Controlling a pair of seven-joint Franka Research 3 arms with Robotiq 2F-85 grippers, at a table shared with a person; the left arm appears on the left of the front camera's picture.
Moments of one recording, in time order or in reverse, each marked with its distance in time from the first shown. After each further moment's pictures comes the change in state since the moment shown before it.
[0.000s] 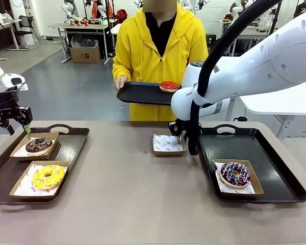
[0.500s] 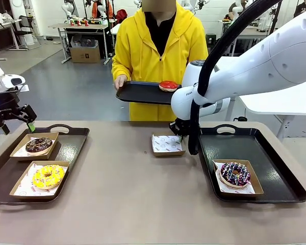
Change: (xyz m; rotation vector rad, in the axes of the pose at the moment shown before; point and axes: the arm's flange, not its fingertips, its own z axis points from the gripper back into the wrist) left arm -0.001 0.000 -0.001 -0.027 0.020 -0.011; right arm -0.001 0.000 0.003 -0.001 -0.005 -0.016
